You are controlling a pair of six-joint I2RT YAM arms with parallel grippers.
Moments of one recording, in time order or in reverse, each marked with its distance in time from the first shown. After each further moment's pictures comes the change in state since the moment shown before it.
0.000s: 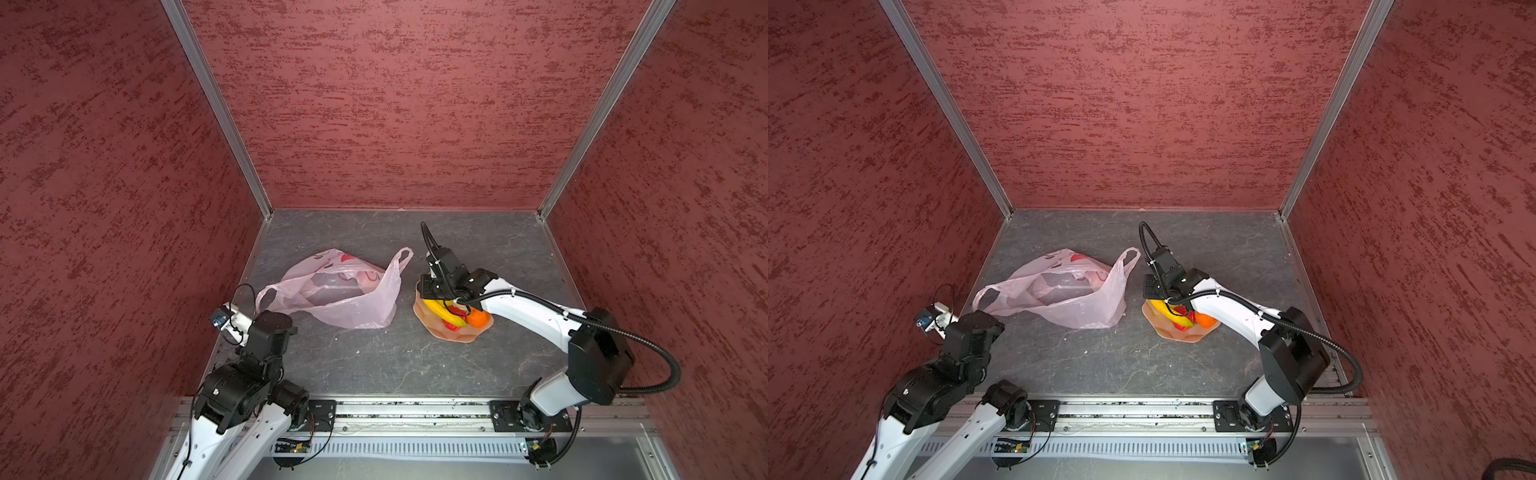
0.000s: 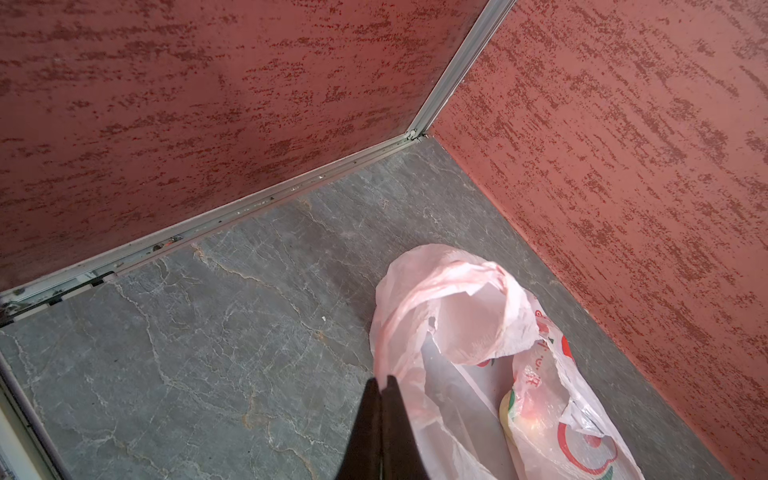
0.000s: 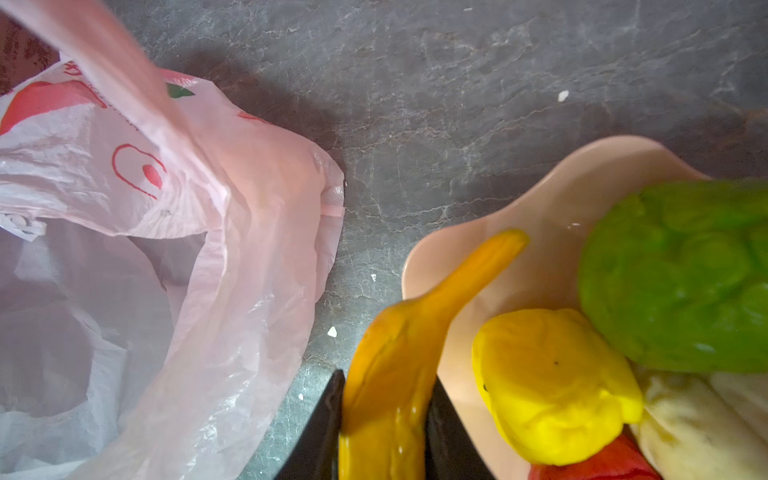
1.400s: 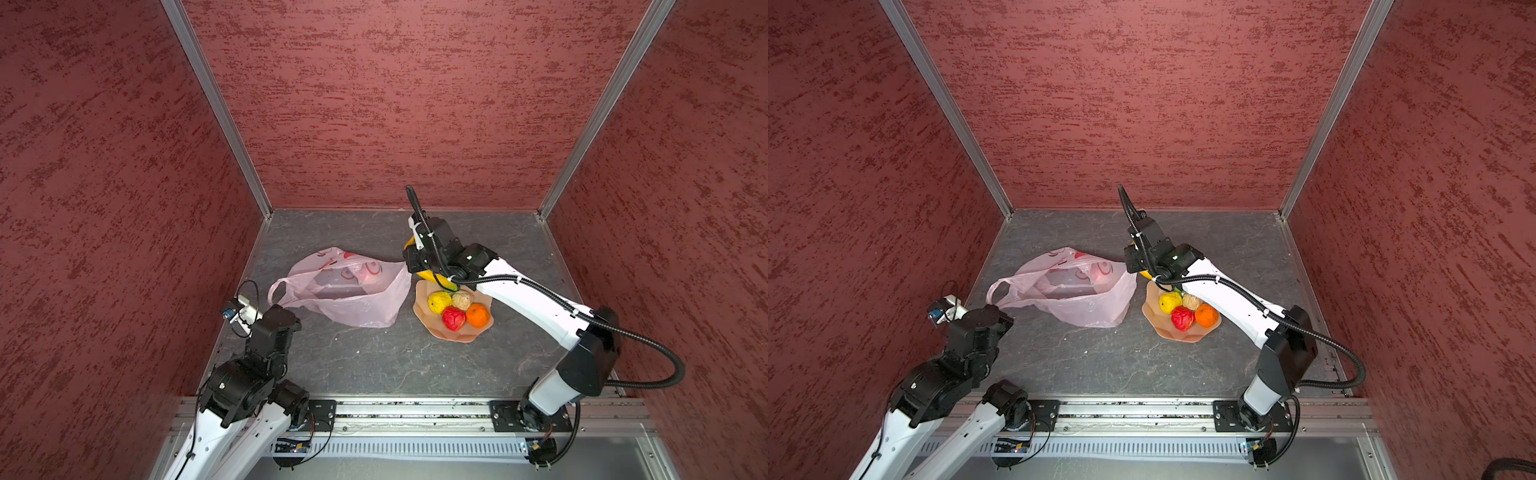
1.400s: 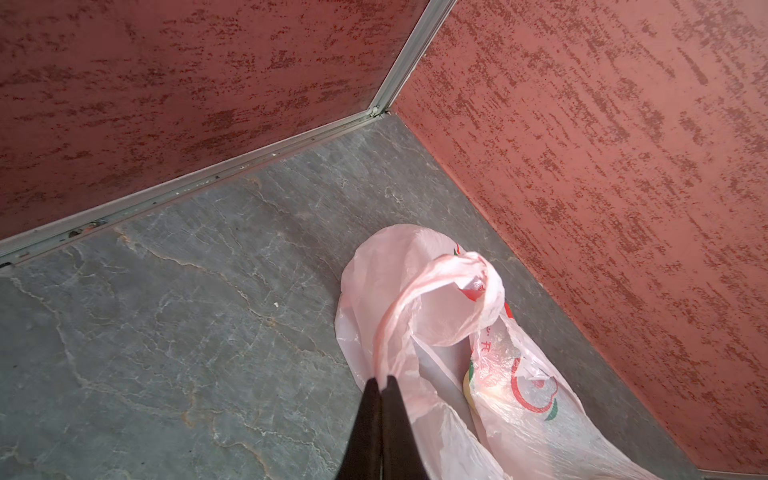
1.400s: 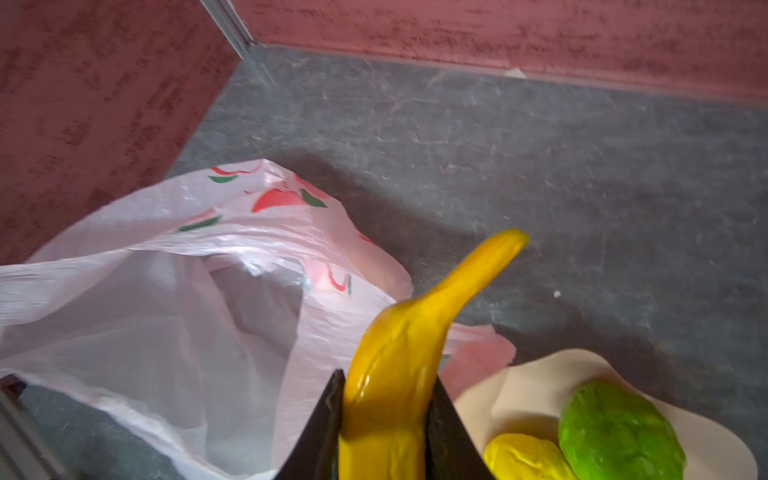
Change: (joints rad) left arm -0.027 0.018 -0.027 0.106 0.072 0.009; right arm 0.048 0.070 0.364 -0.131 0.117 -0.235
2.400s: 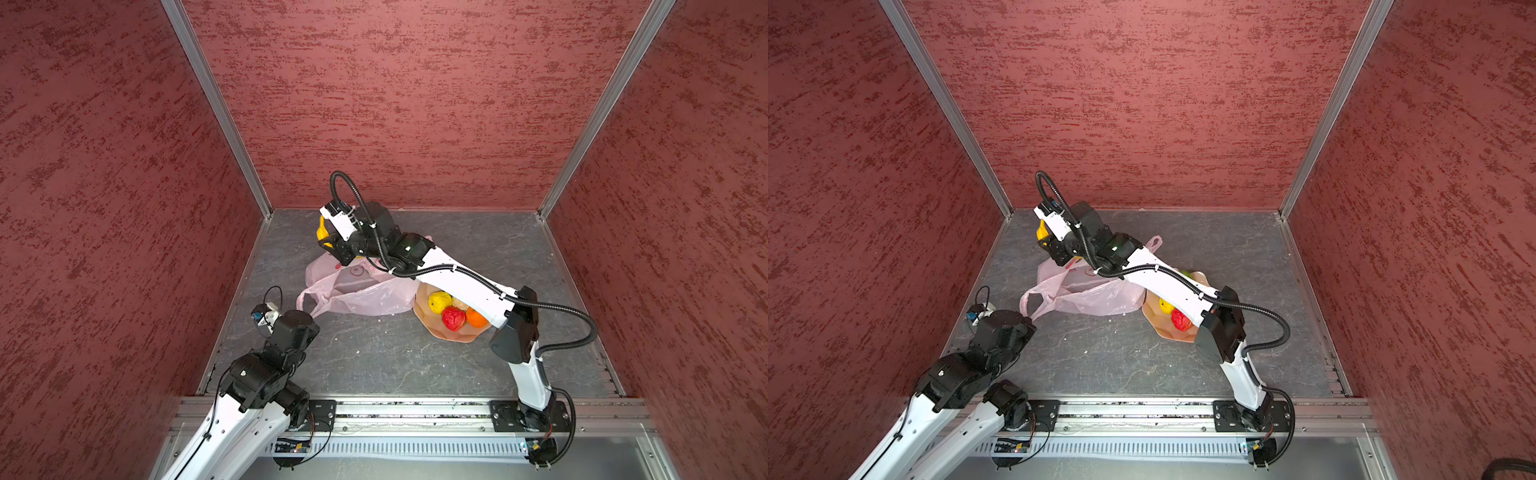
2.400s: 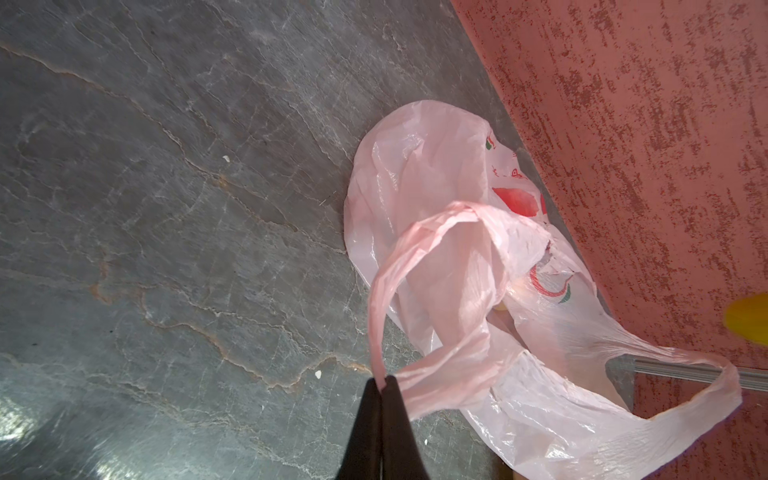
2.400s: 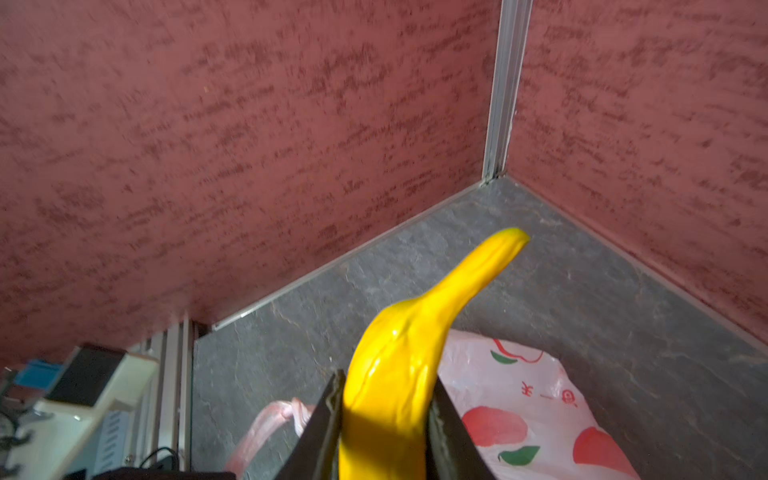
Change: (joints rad) left arm -0.051 0.032 -0.142 0.047 0.282 -0.192; right arm 0.188 0.461 0.708 0.207 -0.313 -0.306
